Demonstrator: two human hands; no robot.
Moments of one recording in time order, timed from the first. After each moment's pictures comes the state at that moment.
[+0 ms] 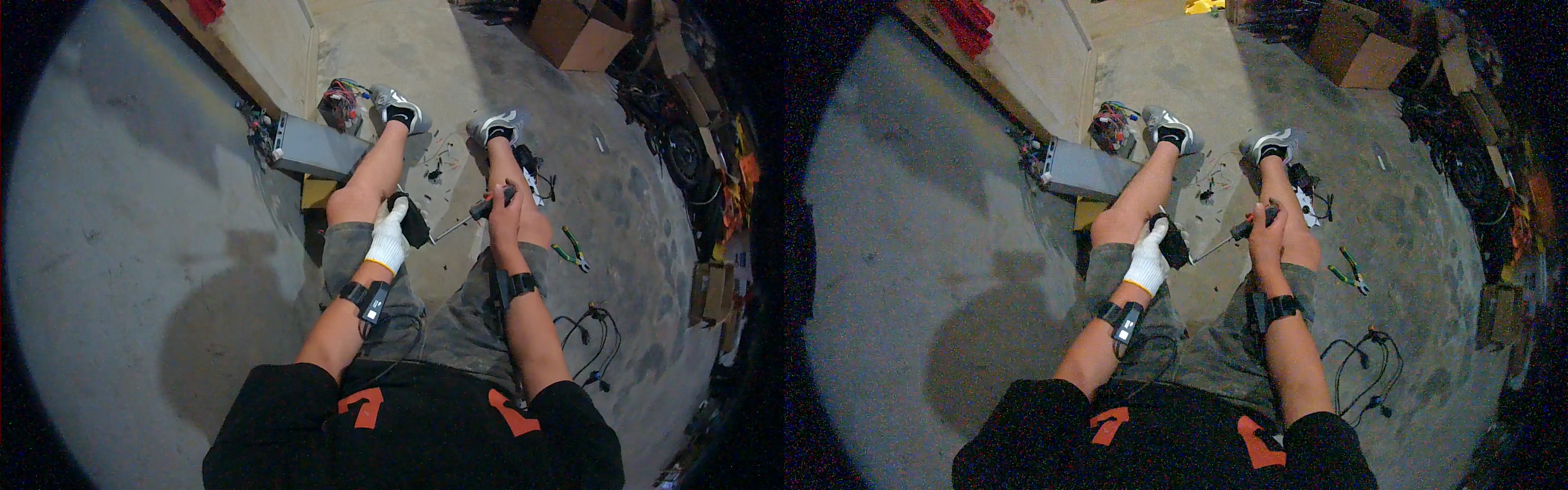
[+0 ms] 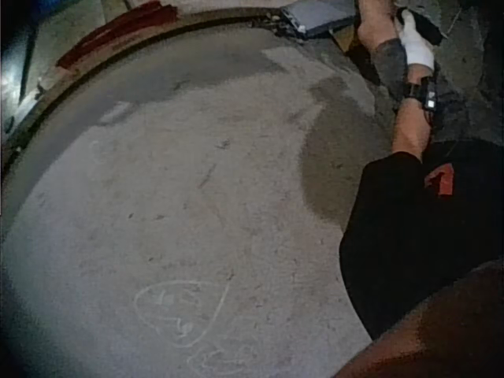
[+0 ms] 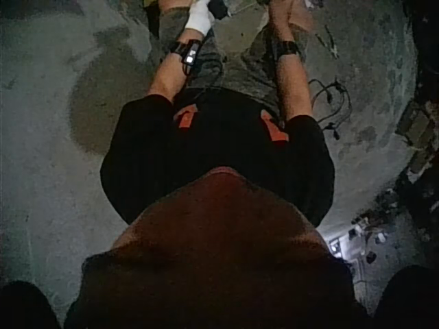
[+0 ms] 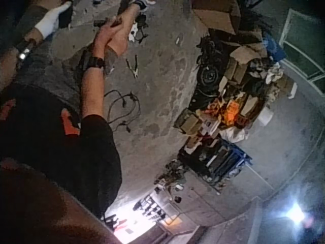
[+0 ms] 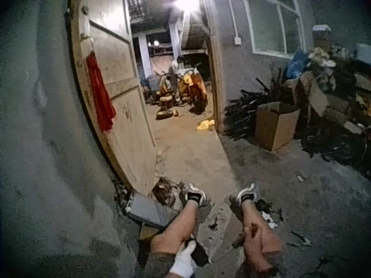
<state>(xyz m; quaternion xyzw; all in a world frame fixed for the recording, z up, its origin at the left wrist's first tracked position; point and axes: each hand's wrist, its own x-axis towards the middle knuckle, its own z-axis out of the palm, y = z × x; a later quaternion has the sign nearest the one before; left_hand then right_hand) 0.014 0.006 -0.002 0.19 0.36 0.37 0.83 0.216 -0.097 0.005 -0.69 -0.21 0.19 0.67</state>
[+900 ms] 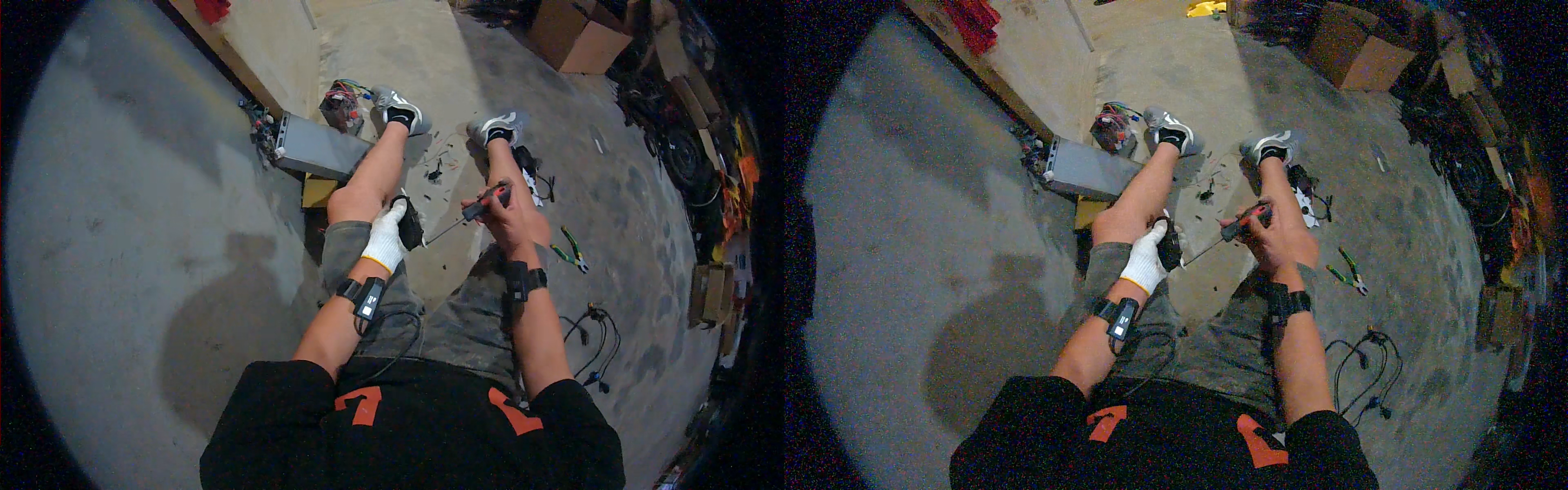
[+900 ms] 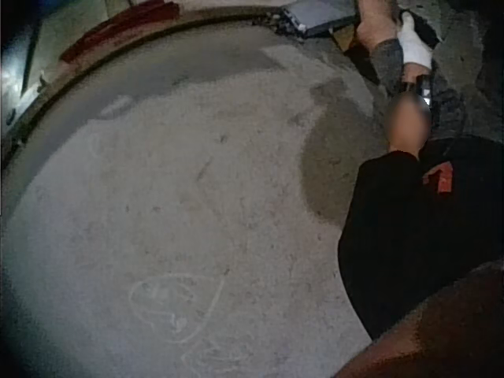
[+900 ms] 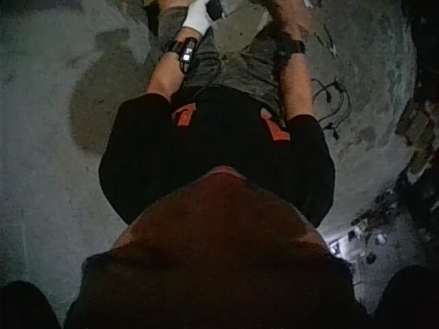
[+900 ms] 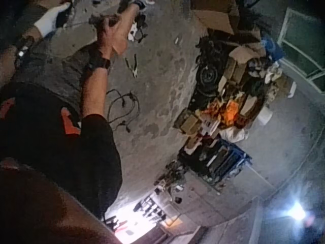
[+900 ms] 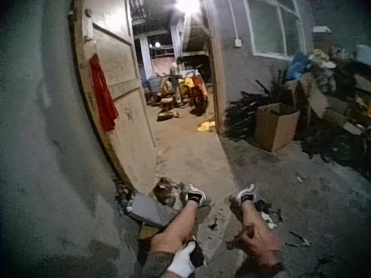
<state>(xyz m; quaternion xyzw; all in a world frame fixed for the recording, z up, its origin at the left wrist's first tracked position) 0.010 0.002 -0.005 0.18 0.41 0.31 0.84 0.227 -0.130 0.046 -0.39 -0.24 0.52 0.72</state>
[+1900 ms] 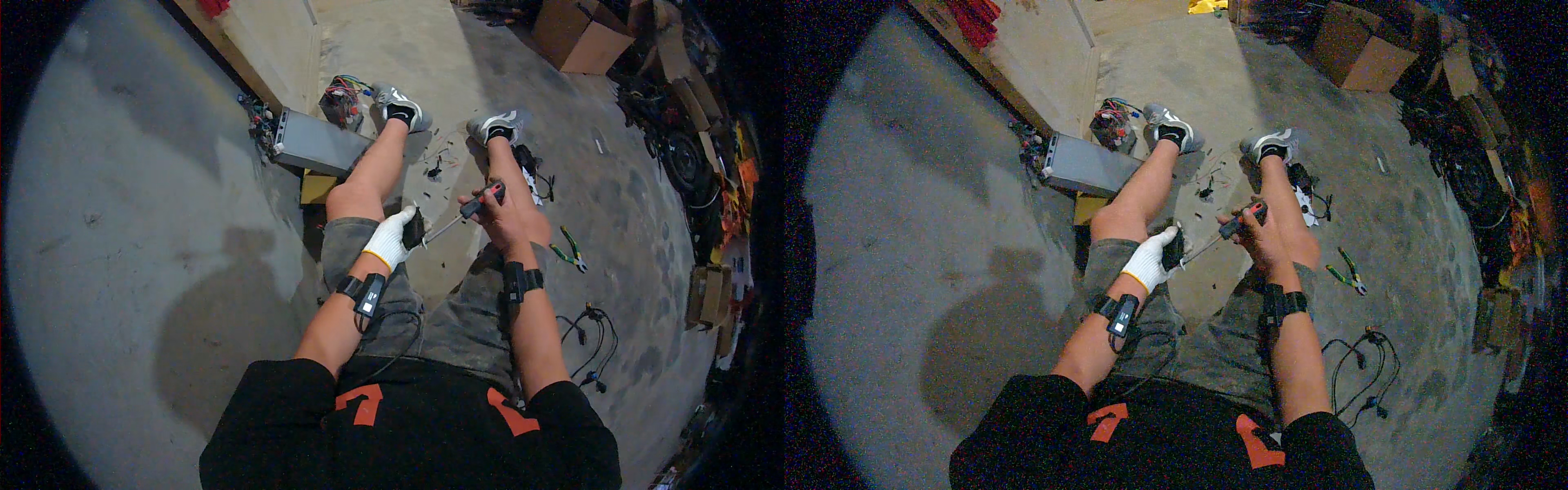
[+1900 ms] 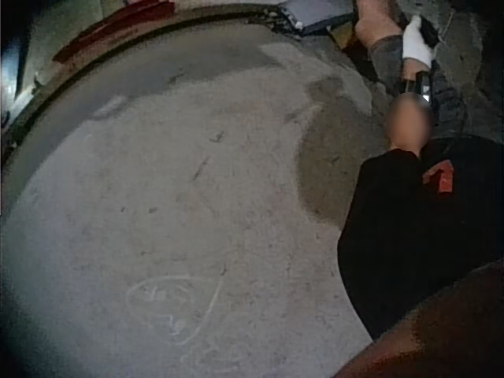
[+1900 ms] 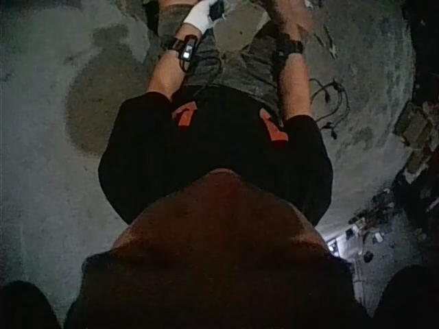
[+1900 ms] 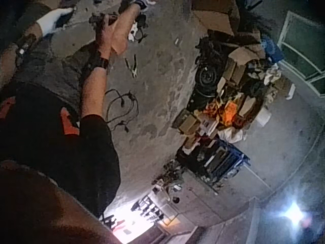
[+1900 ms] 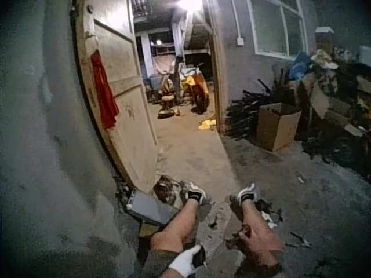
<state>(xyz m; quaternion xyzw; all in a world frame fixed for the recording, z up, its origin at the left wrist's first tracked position) 0.005 -0.002 -0.008 0.13 0.44 0.22 0.86 0.216 -0.118 0.041 -0.44 -0.19 0.51 0.71</state>
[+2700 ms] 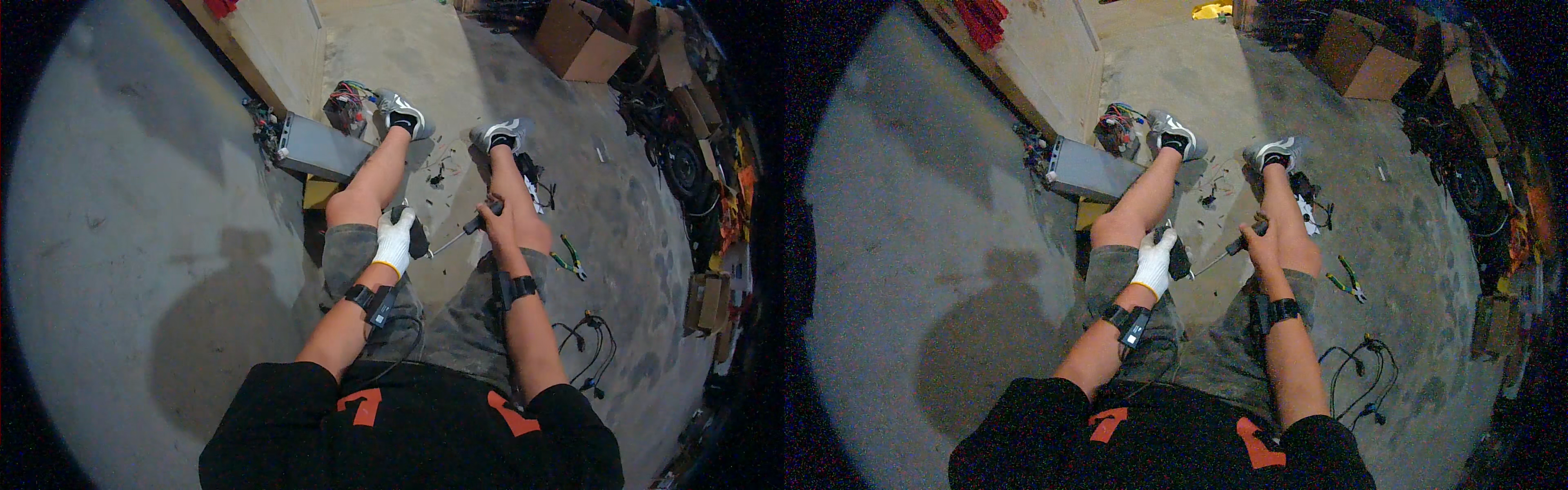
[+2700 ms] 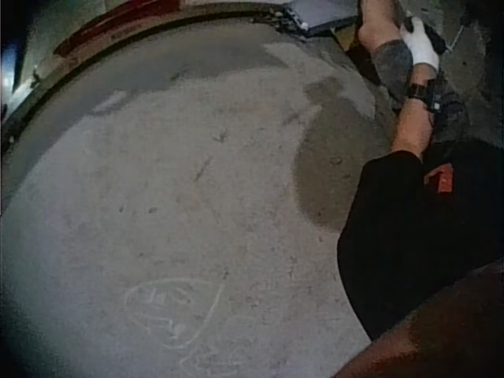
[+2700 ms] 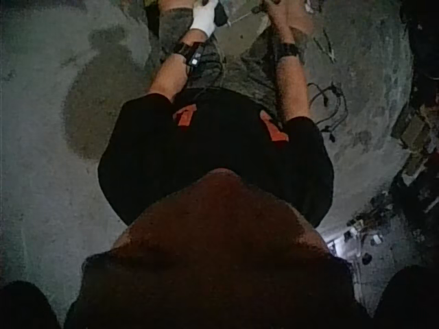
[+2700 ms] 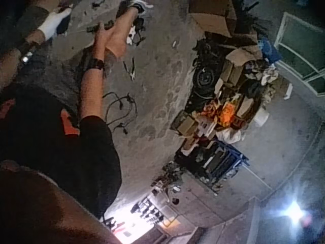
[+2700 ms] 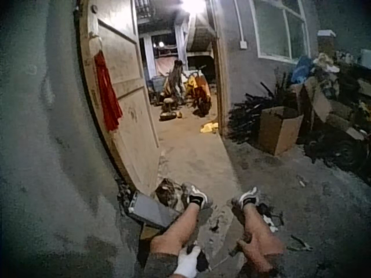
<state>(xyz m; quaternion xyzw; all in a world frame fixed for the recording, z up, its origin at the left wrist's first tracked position) 0.006 0.002 -0.007 0.30 0.45 0.33 0.77 0.220 -0.095 -0.015 -0.75 -0.22 0.30 0.54</state>
